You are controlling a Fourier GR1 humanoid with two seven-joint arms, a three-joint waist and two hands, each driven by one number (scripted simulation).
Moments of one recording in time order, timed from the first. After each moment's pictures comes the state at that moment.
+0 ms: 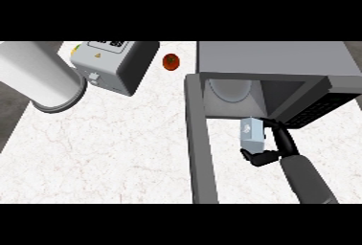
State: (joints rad) left arm 1.19 0.02 0.08 -2.32 0.36 -0.42 -0.66; right arm -0.51 -0.17 -0.24 -0.38 0.45 -0.13 -1.06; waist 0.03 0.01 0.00
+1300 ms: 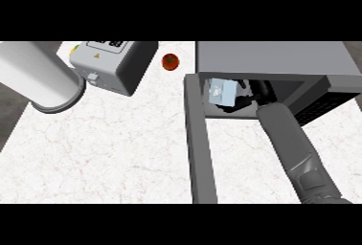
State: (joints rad) left arm 1.10 0.02 0.23 -2.23 0.44 -0.47 -0.57; right arm -0.82 -0.11 -0.18 -0.53 0.47 -0.16 -0.64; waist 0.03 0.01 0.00
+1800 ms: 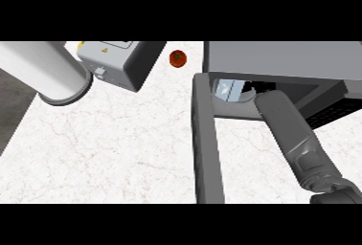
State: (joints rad) left arm 0.98 0.07 0.25 -2.17 0.46 -0.47 -0.52; right arm -0.98 -0.13 -0.25 -0.32 0.50 -0.41 -0.57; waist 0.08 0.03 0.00
